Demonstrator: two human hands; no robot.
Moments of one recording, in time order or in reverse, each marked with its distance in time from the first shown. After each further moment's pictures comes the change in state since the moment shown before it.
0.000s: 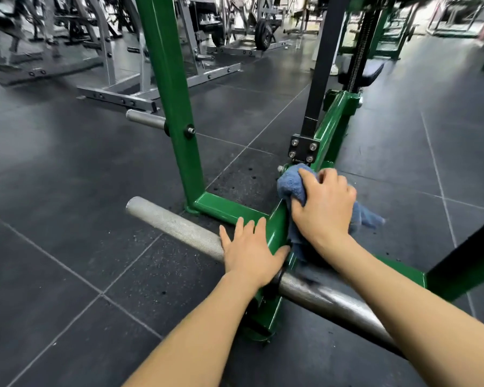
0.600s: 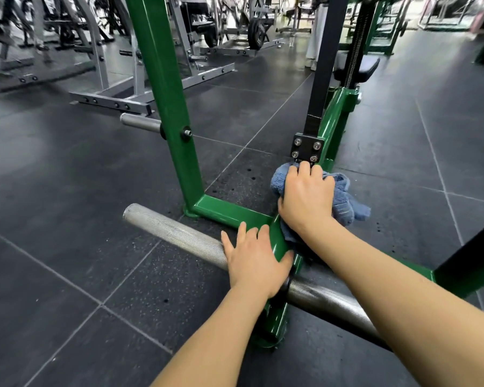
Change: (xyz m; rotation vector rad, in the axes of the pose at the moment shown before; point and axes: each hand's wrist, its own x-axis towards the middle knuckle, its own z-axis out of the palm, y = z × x) left_hand -0.003 0.002 -0.001 -0.050 0.060 -0.015; right_hand 0.027 -0.032 0.017 -0.300 -0.230 -0.070
